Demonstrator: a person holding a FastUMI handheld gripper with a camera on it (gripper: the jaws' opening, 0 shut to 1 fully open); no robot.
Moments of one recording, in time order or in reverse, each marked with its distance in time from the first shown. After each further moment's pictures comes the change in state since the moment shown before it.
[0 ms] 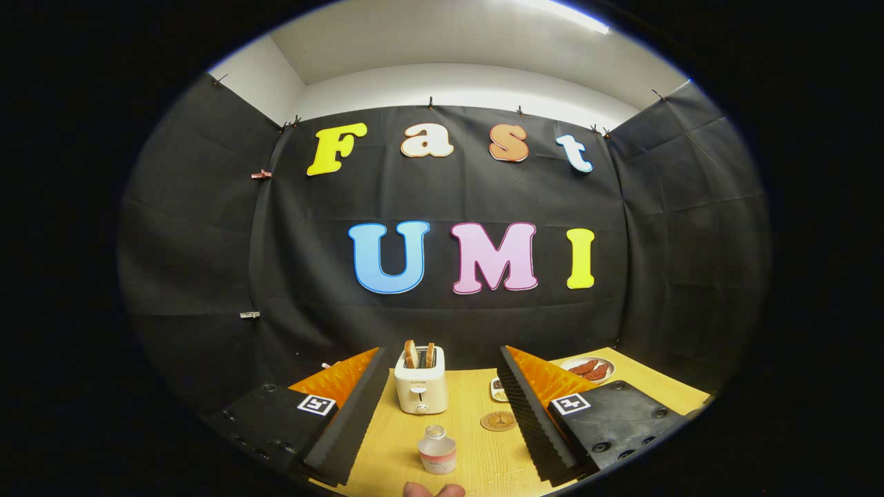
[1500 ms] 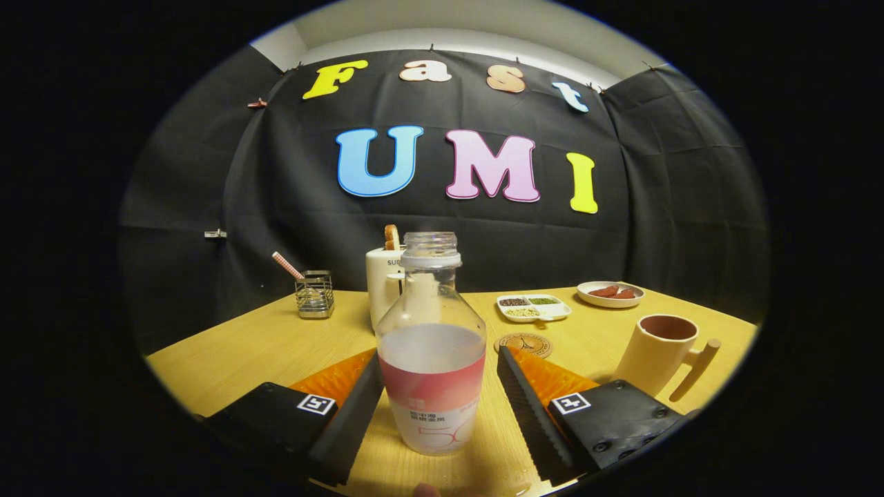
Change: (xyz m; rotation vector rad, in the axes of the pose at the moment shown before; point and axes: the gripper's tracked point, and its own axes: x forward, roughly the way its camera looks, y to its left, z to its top) arm 0.059 0.004 -0.283 -0.032 0.168 -0.042
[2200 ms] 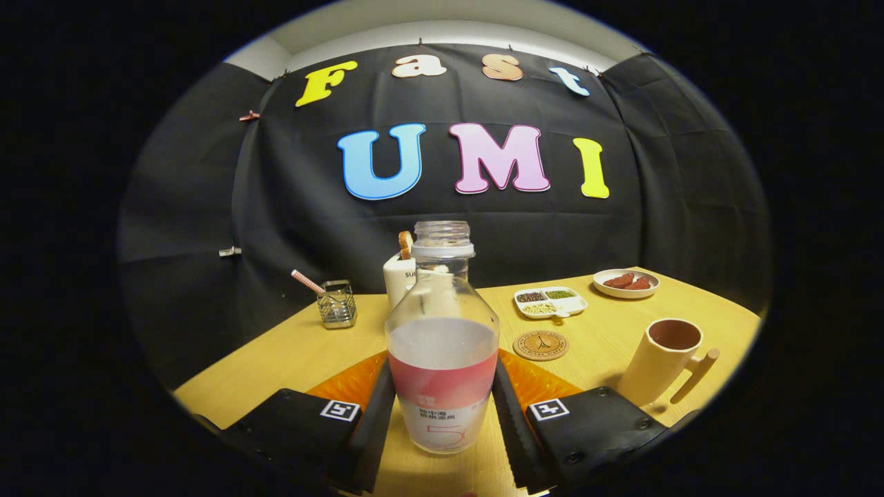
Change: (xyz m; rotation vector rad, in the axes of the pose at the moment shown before) arm -0.011 0.007 0.049 0.143 0.070 0.051
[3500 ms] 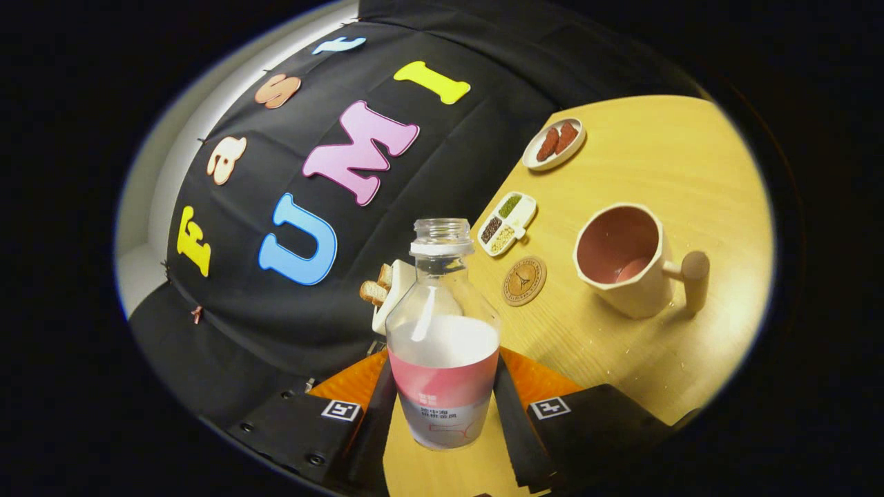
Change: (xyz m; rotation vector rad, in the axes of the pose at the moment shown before) arm -0.019 -0.085 0.019 0.921 0.232 0.010
